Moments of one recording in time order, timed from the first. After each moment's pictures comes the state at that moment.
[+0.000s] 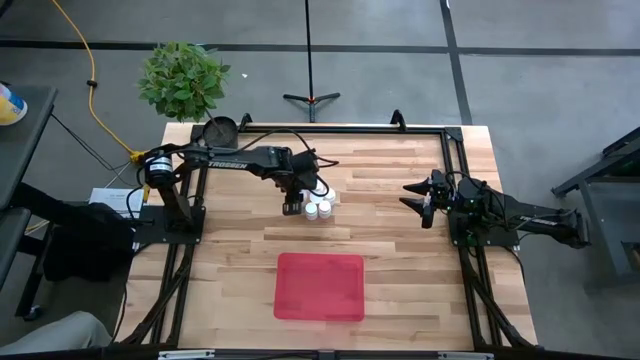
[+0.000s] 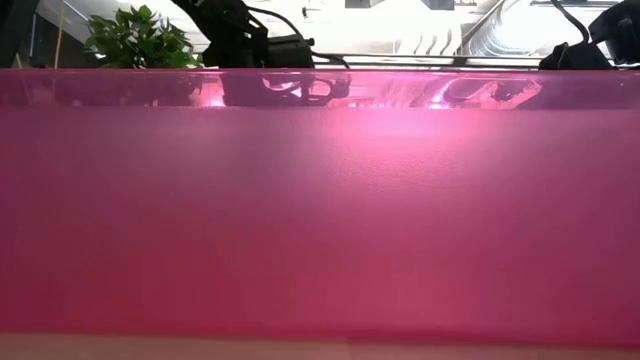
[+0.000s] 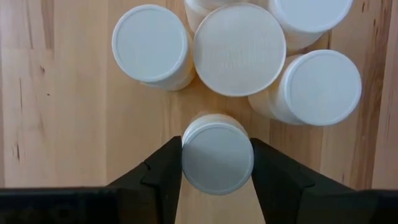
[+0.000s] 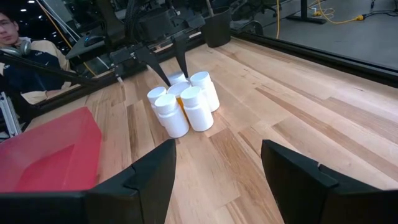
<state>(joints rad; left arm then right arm) 0.27 1.77 1.23 -0.72 0.03 0.23 -0.22 0.12 0.08 -0.20 0.05 0.34</state>
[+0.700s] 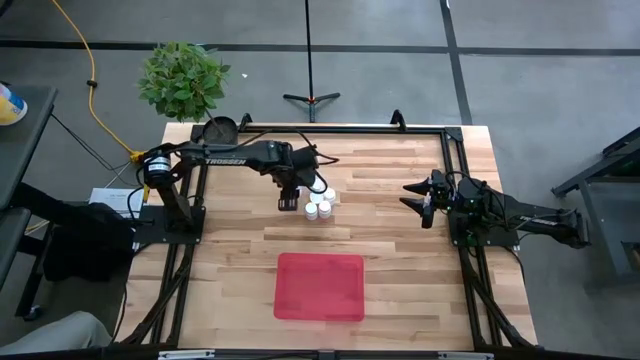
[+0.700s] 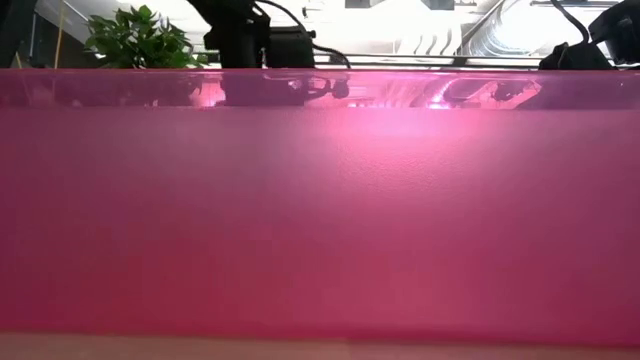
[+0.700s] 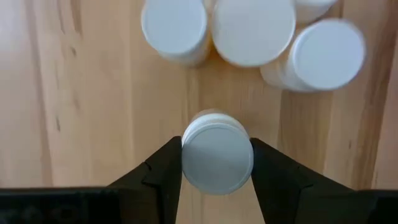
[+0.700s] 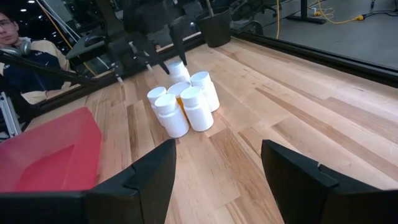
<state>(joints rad) 0.27 1.75 1.33 -0.89 -0.04 0.28 -0.22 0.12 0.08 -0.20 0.05 0.34</state>
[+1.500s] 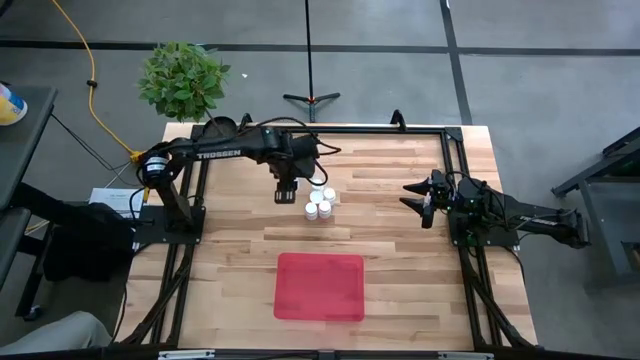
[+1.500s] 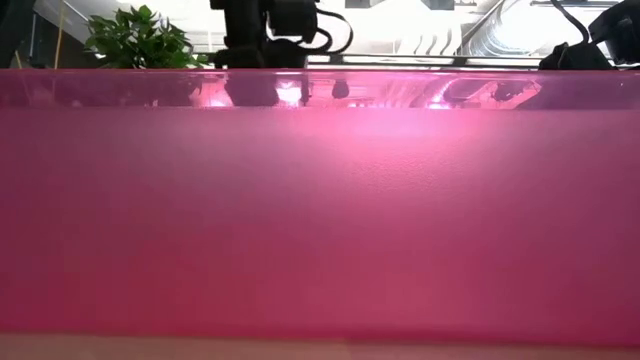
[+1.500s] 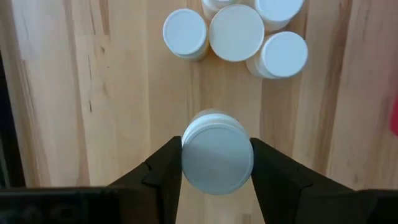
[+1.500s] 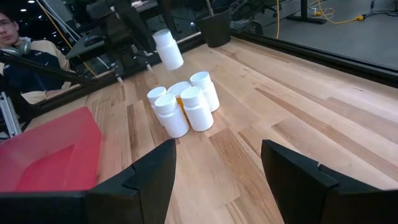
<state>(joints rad) 0.27 1.74 1.57 -1.18 -0.04 0.28 -0.22 0.12 0.08 -0.20 0.05 0.34</state>
